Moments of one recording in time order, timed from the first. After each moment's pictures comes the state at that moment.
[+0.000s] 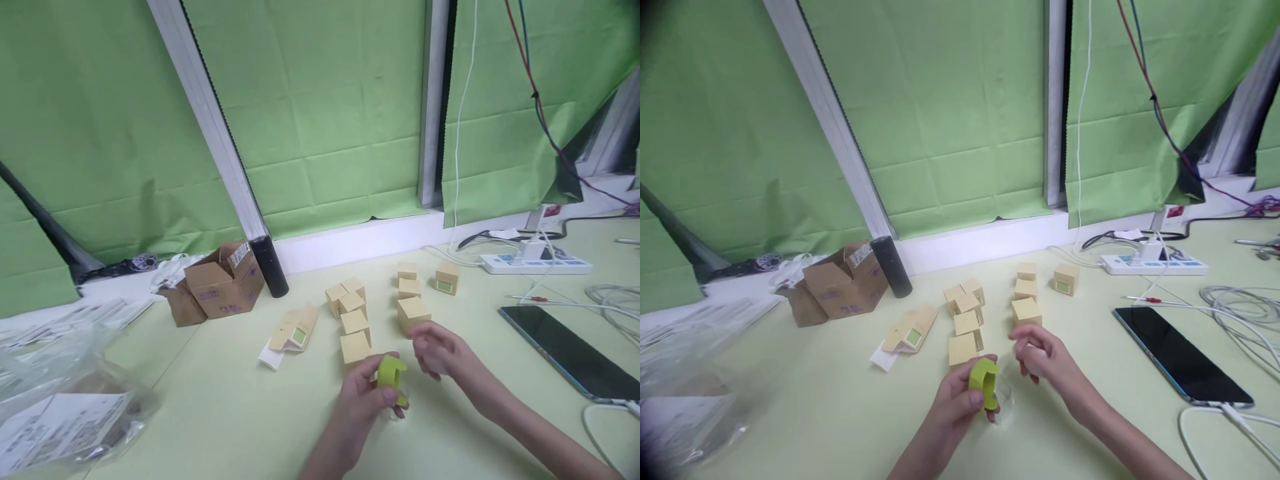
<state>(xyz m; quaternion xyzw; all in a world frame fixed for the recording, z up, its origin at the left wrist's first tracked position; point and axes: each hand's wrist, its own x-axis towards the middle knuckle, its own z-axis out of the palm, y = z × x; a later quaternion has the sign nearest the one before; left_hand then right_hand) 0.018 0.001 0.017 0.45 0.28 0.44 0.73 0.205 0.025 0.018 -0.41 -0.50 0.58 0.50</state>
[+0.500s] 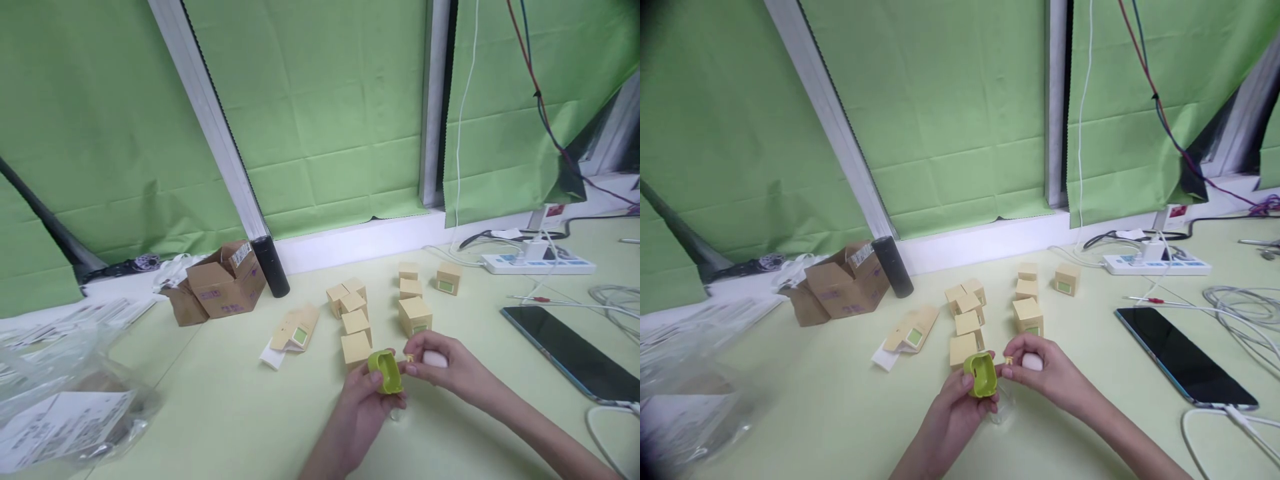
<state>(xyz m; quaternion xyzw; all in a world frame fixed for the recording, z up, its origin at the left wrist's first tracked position) 0.019 -0.002 0.011 0.32 0.20 0.48 0.79 0.204 0.027 0.025 -0.44 -0.65 0.46 0.41</state>
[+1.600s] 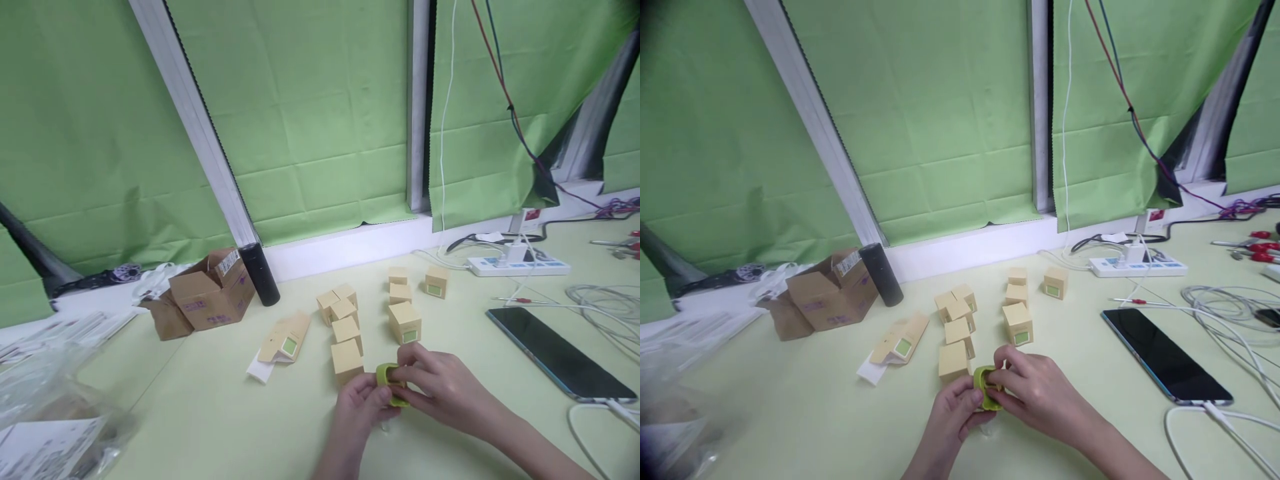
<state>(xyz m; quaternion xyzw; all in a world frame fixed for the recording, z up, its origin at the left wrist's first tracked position) 0.031 0.003 -0.001 0.39 0.39 0.47 0.69 0.206 0.018 0.019 -0.35 -0.88 -0.05 0.31</state>
